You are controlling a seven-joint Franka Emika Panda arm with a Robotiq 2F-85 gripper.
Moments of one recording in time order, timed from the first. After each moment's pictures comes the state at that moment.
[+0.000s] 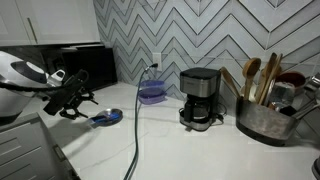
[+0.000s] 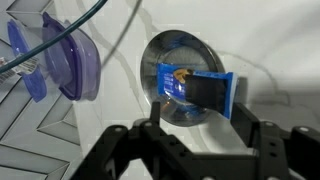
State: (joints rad) arm 0.22 -0.28 0.07 -2.59 -1.11 2.83 -0.11
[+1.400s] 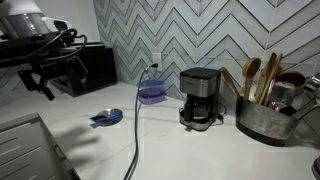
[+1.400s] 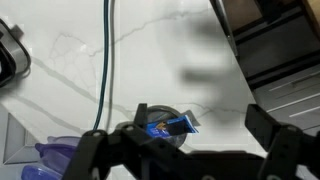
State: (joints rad) arm 0.27 -0.72 -0.14 -2.44 -0.18 1.96 -0.71
